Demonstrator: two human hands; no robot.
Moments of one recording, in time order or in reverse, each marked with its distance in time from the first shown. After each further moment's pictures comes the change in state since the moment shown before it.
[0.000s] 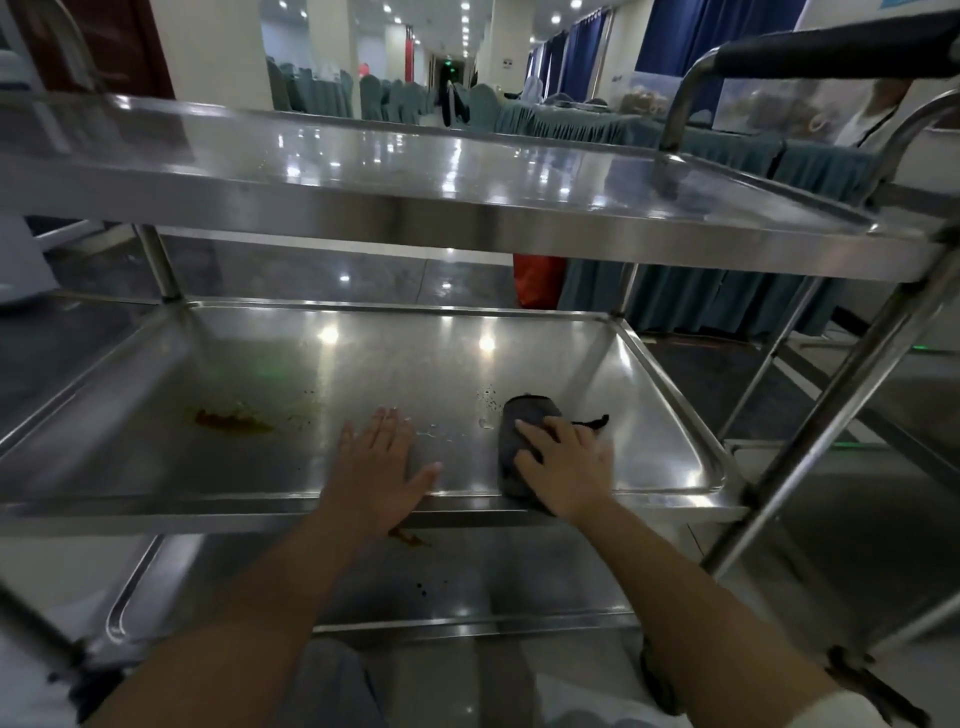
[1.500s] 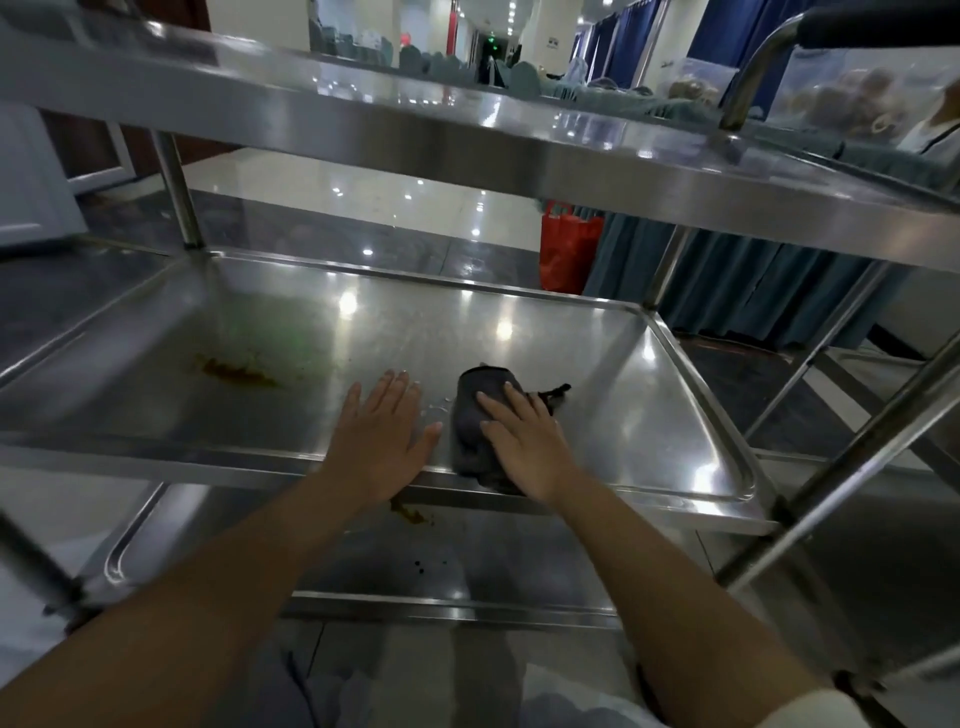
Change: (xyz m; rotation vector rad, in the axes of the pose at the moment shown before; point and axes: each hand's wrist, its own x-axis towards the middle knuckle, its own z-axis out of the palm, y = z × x) left_hand -0.016 0.005 -0.017 -0.027 0.049 -0.035; right_hand 0.019 -0.046 0.023 0.274 -0.151 -0.231
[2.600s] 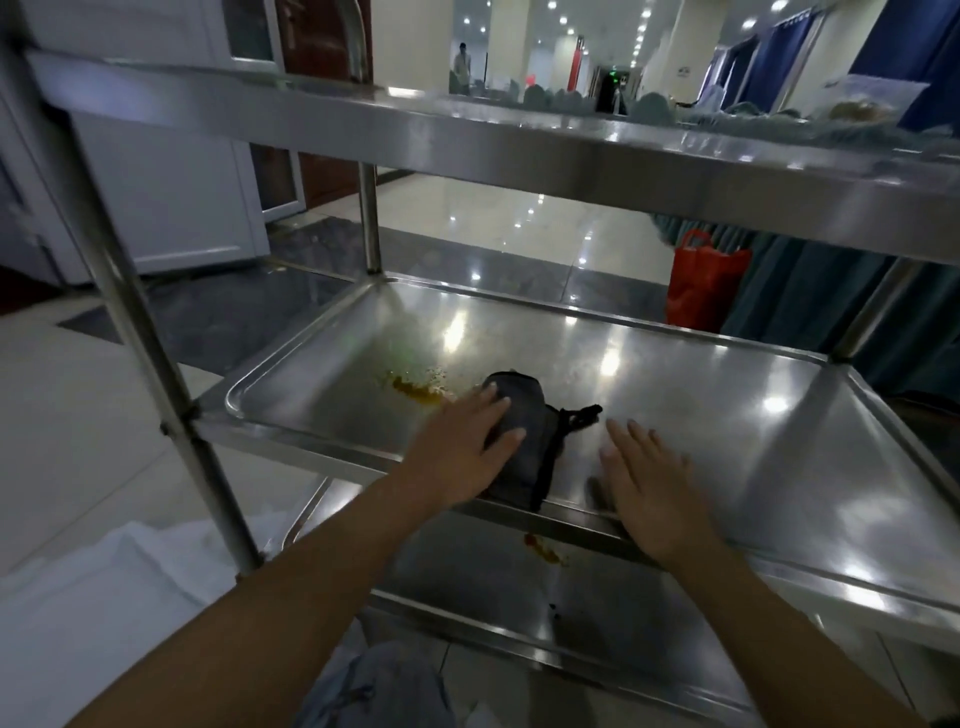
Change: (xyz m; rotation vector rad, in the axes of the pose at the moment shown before) left_hand -0.024 -0.102 -0.035 -0.262 0.063 -0.060; right_hand 0.001 -0.070 0.027 -0.133 0.125 -0.040
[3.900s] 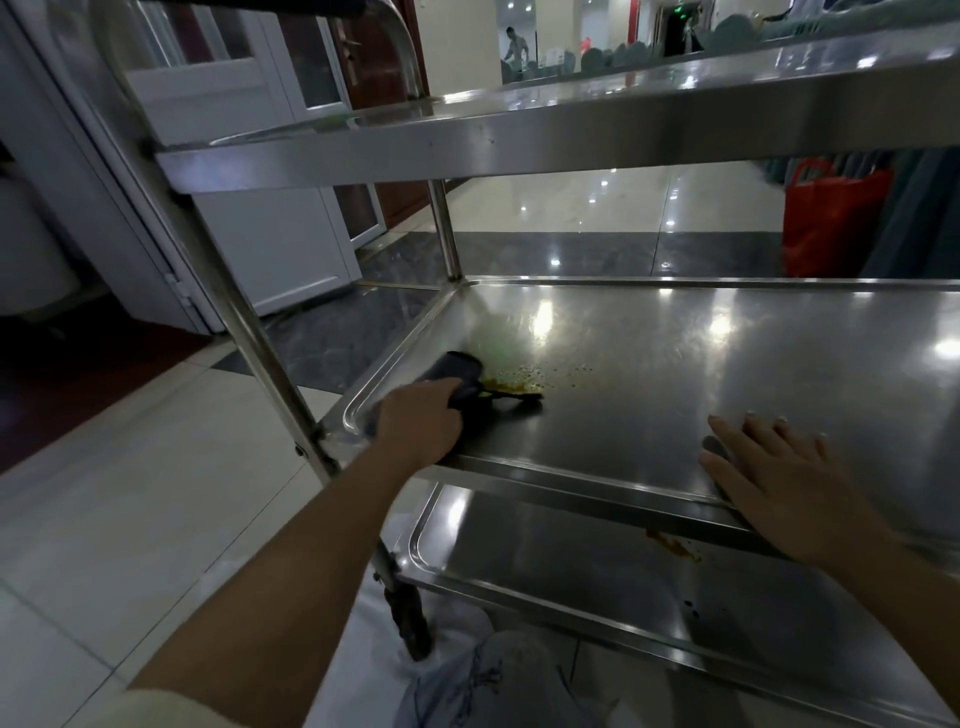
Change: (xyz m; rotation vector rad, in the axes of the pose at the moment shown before) left_hand -0.012 -0.120 -0.061 0.331 0.051 -0.304; right_hand 0.003 0.004 0.015 -0.221 -0.075 -0.015
